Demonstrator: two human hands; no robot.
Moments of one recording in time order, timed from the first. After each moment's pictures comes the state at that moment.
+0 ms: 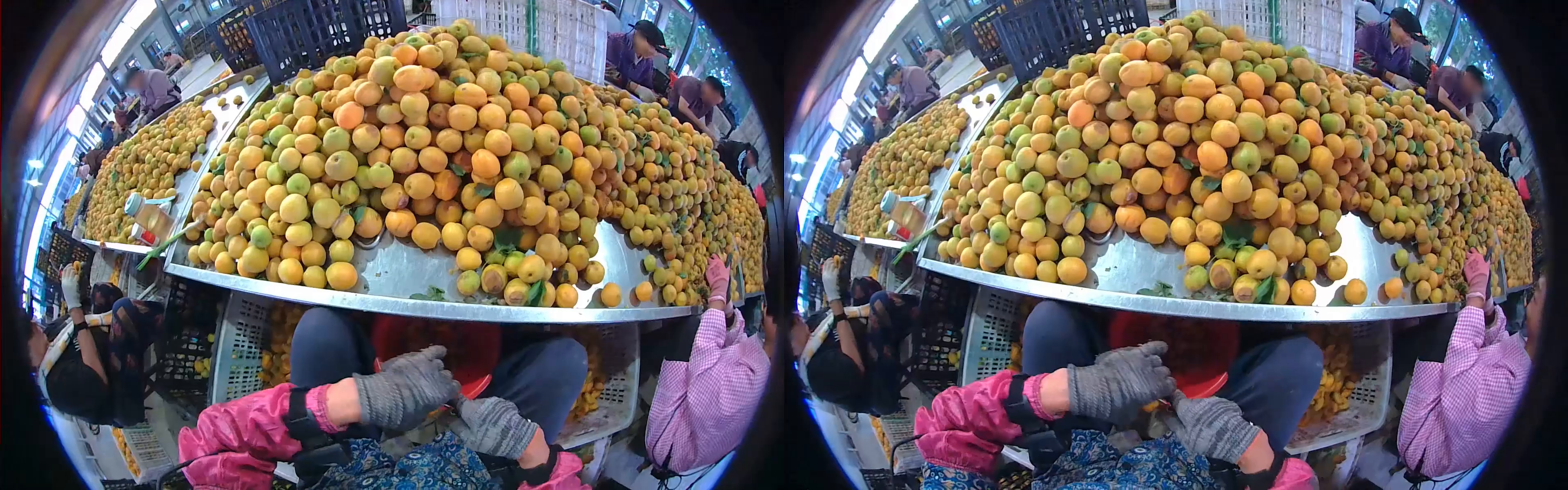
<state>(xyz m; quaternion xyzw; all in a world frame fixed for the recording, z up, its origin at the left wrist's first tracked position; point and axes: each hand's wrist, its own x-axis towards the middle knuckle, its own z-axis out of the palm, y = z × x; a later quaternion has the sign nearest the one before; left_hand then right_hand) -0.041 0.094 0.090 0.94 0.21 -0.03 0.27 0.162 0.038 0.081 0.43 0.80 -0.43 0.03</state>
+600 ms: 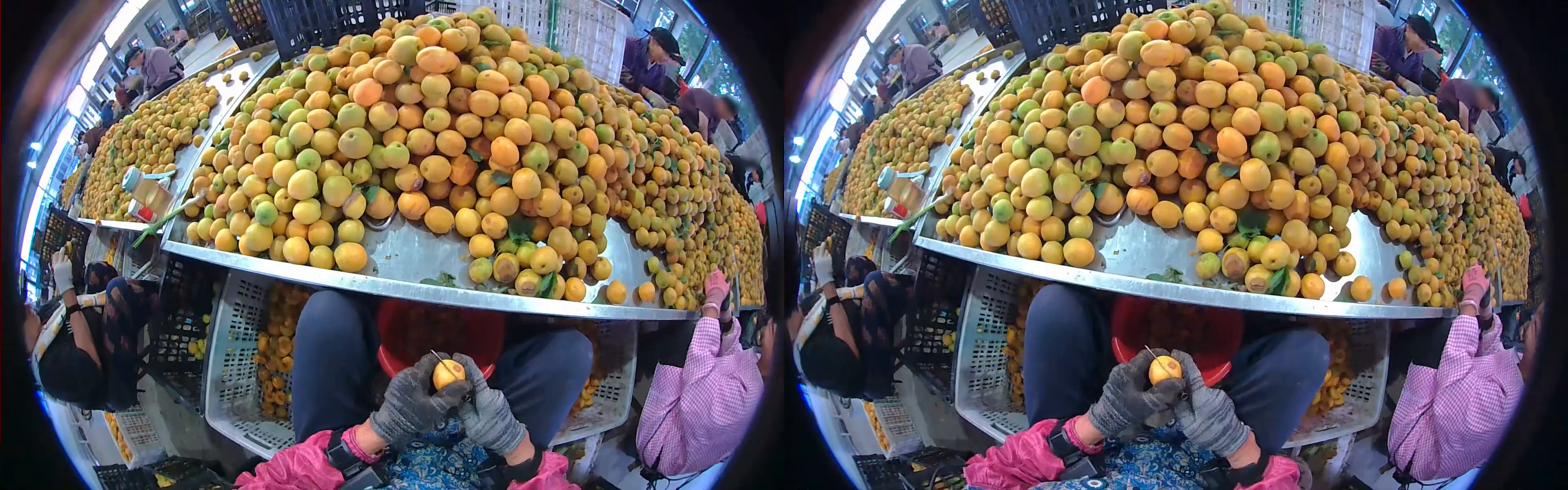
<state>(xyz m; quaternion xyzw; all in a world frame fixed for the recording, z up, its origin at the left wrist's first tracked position) -0.023 0.018 0.060 0.52 0.55 0.38 0.53 0.149 0.013 0.045 0.49 0.71 -0.46 -0.22</state>
